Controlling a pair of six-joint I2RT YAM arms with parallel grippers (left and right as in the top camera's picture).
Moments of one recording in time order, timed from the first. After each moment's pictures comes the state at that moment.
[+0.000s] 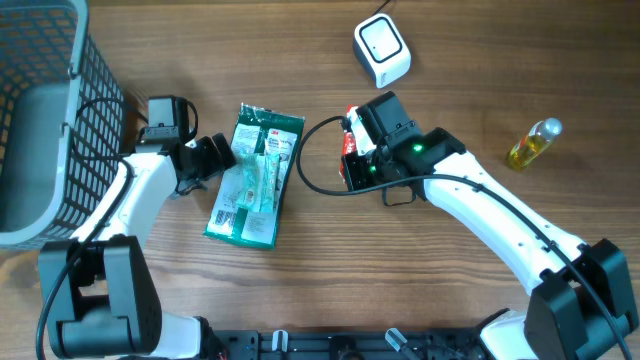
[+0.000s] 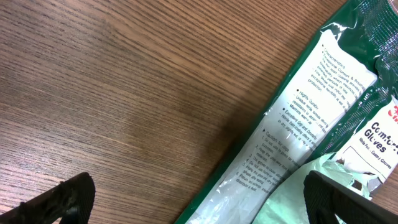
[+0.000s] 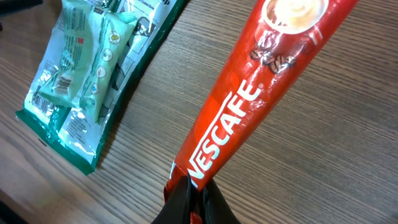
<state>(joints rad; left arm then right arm) 0.05 1.63 0.97 -0.58 0.05 -0.44 0.56 1.62 1.17 -0.70 -0.23 0.27</state>
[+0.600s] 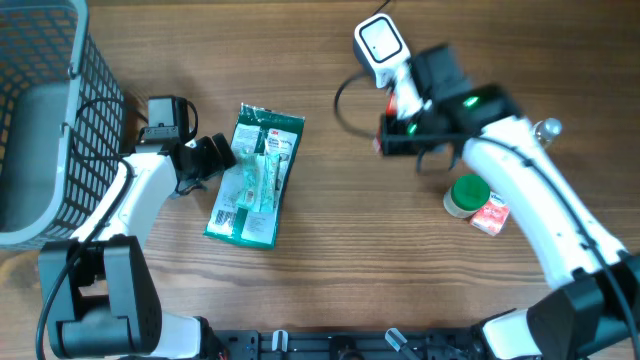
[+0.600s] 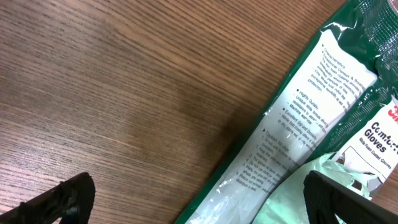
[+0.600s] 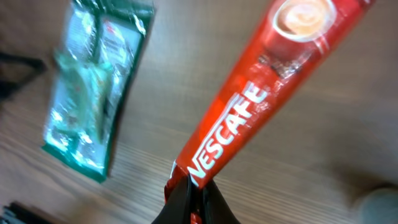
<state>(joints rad) 0.05 1.63 0.97 -0.58 0.05 -0.44 0.36 1.63 1.47 -1.02 -0.25 0.26</state>
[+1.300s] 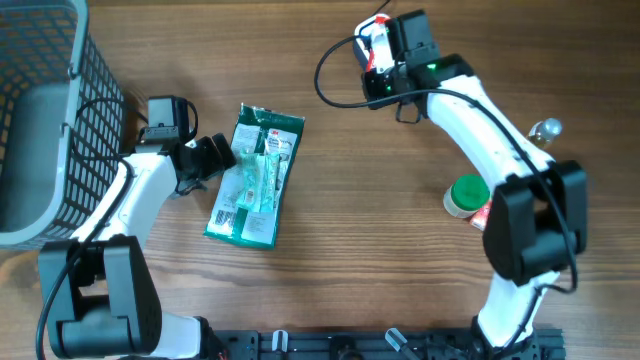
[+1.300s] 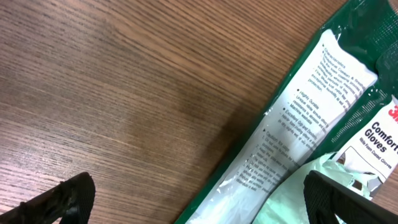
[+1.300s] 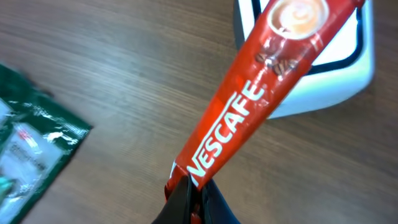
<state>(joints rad) 0.05 1.63 0.97 -0.58 0.05 -0.44 0.34 2.00 1.60 -0.59 -0.10 -0.01</state>
